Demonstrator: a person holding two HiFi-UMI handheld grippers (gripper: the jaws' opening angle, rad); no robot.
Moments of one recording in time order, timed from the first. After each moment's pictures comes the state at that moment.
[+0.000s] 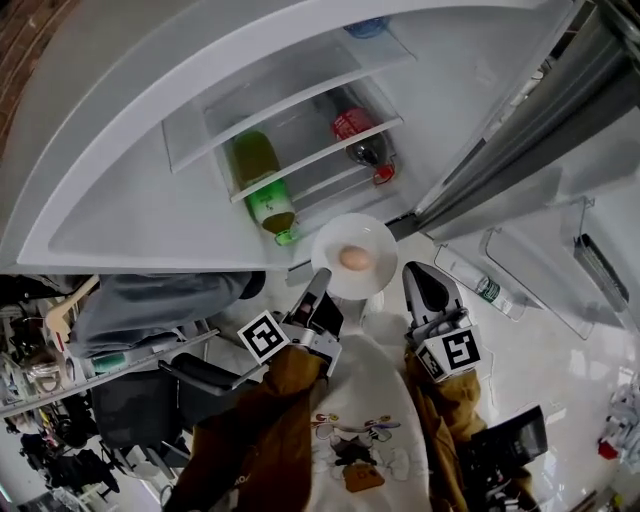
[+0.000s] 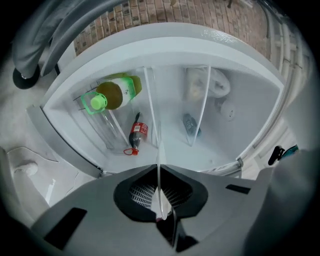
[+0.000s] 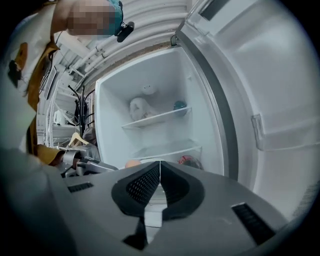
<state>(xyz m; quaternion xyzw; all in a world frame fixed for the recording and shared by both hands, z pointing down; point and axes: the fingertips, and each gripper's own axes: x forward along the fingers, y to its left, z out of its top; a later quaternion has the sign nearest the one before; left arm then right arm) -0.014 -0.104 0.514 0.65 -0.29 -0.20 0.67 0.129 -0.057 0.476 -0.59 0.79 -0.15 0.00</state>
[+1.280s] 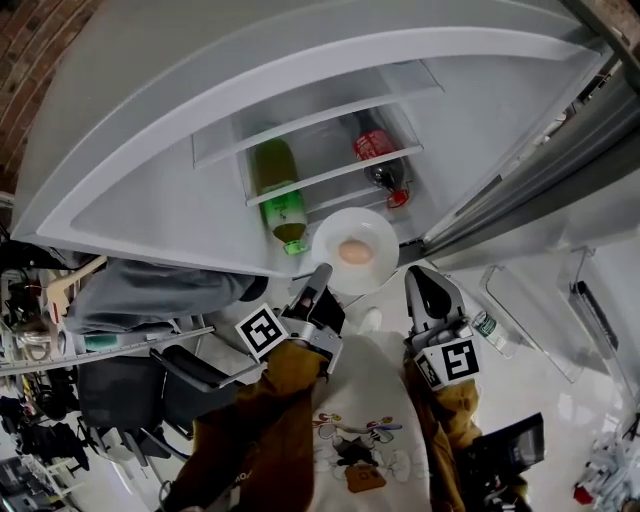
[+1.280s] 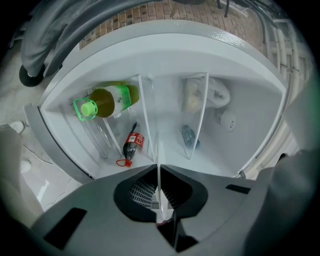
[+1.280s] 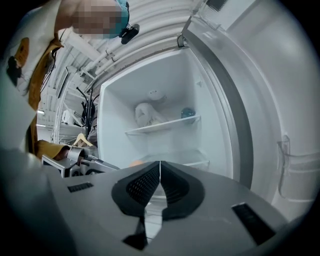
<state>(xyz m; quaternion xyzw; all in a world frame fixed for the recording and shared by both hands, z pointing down) -0.010 -0.136 0.493 0.63 -0.32 -0.25 0.66 0.133 -0.090 0.448 -0.56 0.82 -0.10 0.01</state>
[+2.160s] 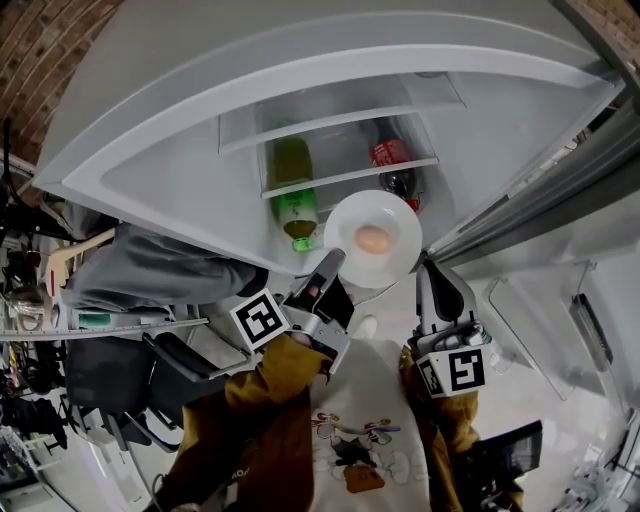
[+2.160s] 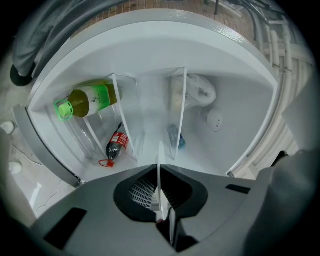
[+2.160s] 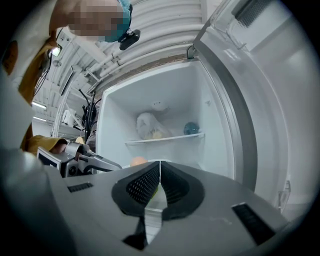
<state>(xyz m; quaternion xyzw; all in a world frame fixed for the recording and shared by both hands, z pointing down) 0.000 -0.149 0.432 0.65 -0.30 -0.27 0.64 0.132 -0.102 0.396 -0.57 0.82 -0.06 0.01</state>
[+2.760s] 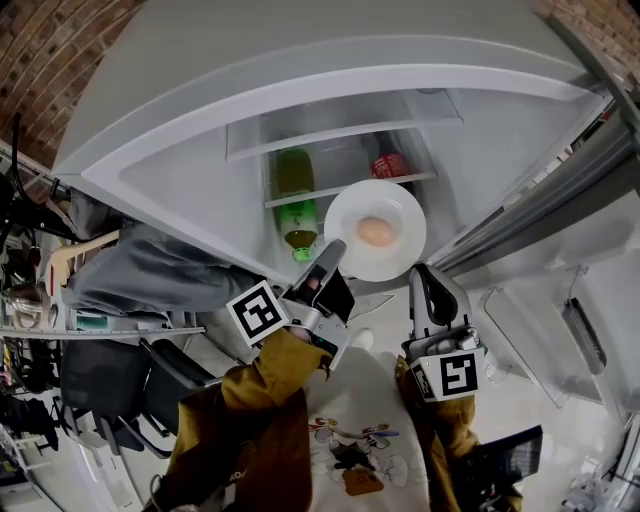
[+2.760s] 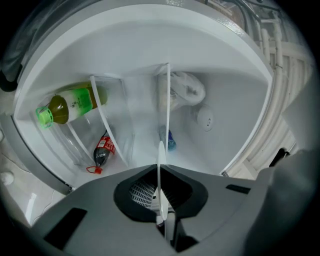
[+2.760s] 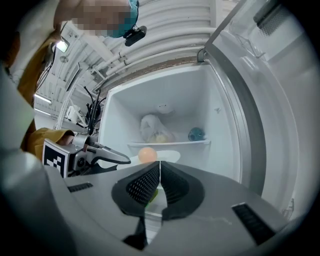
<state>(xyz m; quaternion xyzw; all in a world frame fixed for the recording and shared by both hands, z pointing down) 0.007 -0.169 0.395 0.68 -0.29 -0.29 0.61 0.122 -0.107 0.378 -0.56 0.83 -0.02 0.00</state>
